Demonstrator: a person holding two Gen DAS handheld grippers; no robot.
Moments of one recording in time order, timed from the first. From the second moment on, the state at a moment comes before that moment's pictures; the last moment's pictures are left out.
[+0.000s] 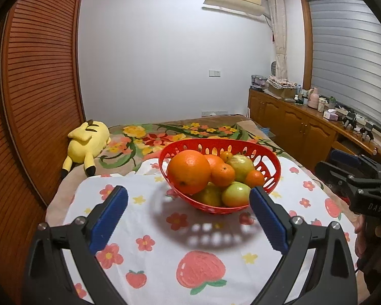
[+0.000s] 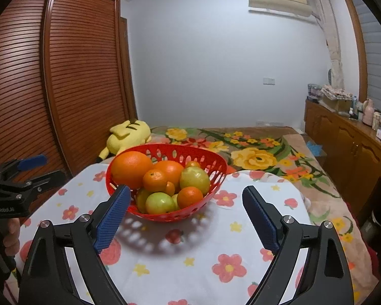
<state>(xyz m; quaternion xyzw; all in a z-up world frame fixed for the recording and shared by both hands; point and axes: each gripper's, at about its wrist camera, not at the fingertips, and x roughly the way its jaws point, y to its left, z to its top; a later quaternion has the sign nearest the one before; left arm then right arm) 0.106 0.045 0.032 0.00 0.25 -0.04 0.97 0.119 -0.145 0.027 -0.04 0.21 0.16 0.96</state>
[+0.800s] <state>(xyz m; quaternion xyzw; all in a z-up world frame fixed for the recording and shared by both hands) 0.039 0.042 0.052 -0.01 0.21 -0.05 0.98 0.068 -0.152 0.035 -0.03 0.18 0.14 0.97</state>
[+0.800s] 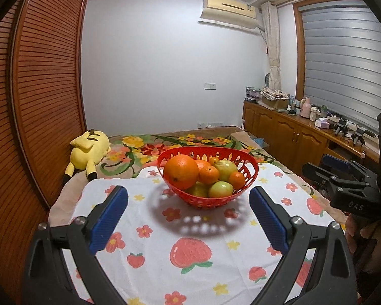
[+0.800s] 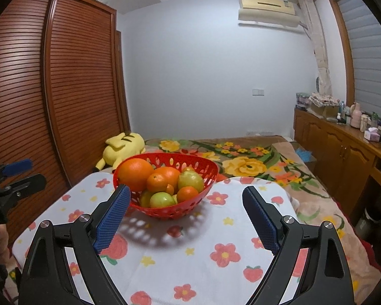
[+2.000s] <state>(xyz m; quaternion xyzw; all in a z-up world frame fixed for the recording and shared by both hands) 0.029 0.054 0.038 -0.02 0.21 -0.04 0.98 0.053 -0.147 0.030 -0.04 0.17 0.13 0.98</state>
